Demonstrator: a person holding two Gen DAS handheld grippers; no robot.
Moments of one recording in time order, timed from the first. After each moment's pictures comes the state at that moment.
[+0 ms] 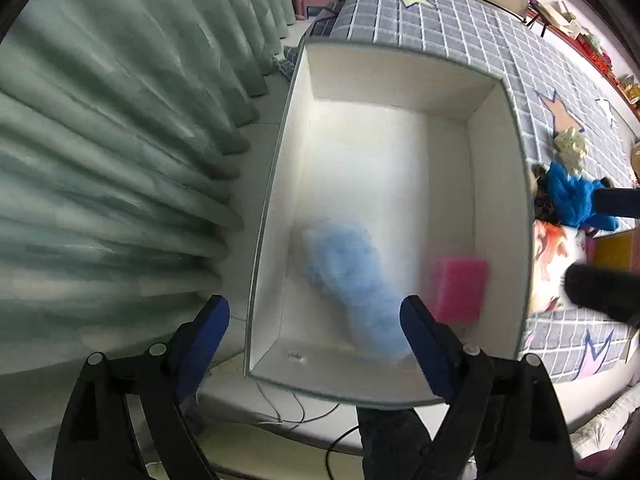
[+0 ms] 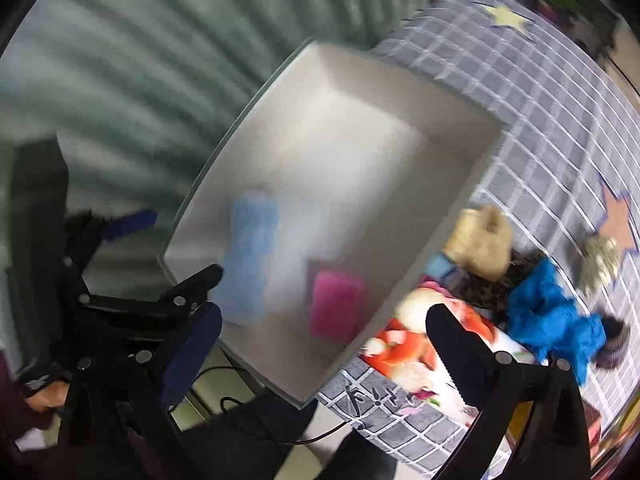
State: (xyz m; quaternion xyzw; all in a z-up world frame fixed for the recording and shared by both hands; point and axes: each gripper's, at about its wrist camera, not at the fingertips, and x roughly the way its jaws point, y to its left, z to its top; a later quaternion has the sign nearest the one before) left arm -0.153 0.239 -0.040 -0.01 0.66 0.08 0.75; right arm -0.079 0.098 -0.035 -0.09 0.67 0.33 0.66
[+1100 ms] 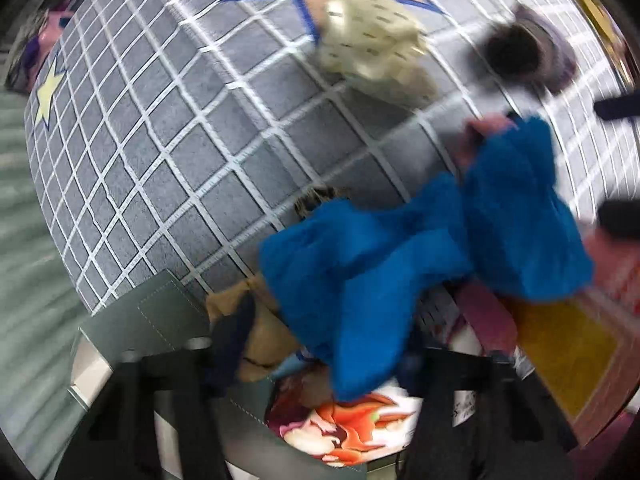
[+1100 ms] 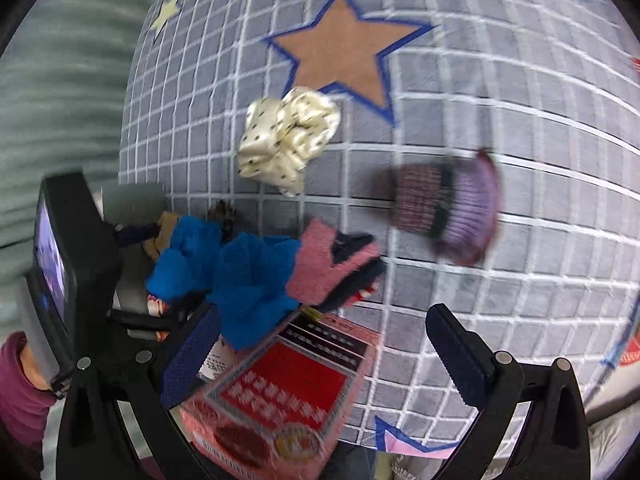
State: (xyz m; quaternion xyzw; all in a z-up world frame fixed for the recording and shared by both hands) left arm 0.017 -0.047 -0.150 0.28 0.74 -0.17 0.59; right arm 0.034 -0.214 -0.122 0.14 0.76 0.15 0.61
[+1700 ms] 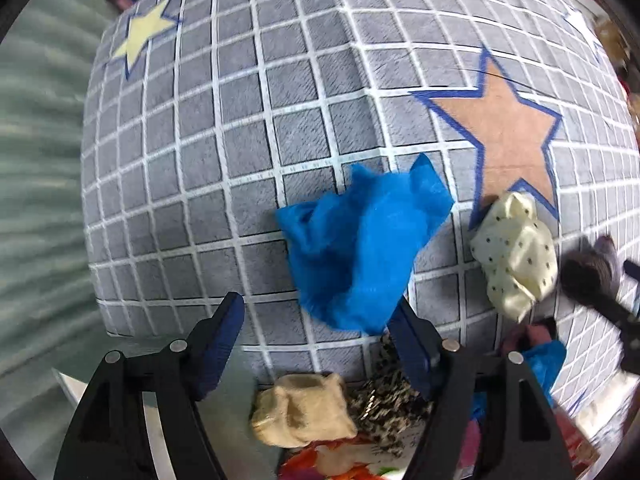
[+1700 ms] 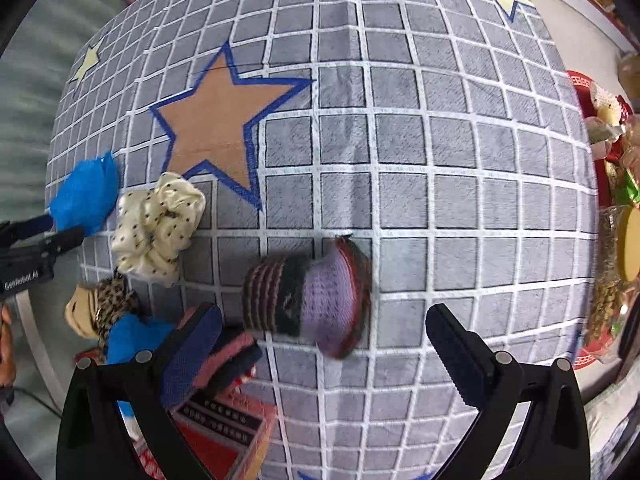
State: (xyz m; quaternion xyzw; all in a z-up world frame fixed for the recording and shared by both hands) left arm 0.106 0.005 -0.146 0.13 0.73 -0.04 0.67; right arm 0.054 -0.274 -0.146 0.09 0.73 0.02 0.68
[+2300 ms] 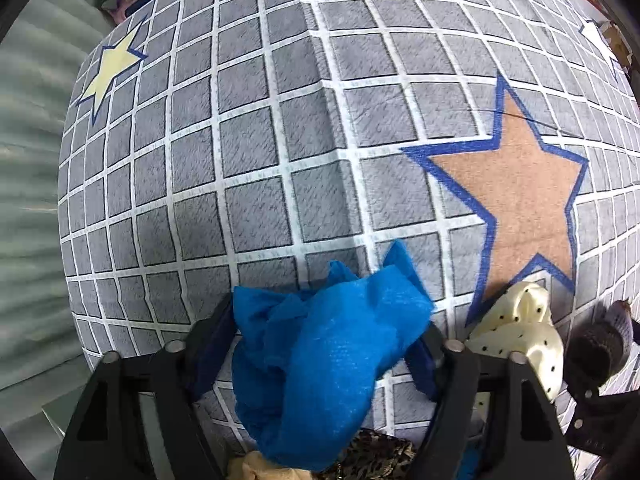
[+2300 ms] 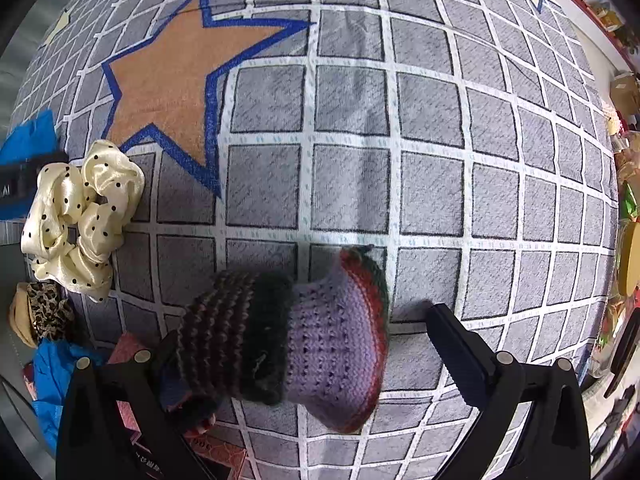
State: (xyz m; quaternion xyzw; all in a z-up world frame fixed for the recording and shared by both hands) left arm 0.142 -0.045 -0.179 0.14 0.70 -0.04 0.70; right arm 0.040 -0.240 -0.210 0.03 0.75 -0.01 0.67
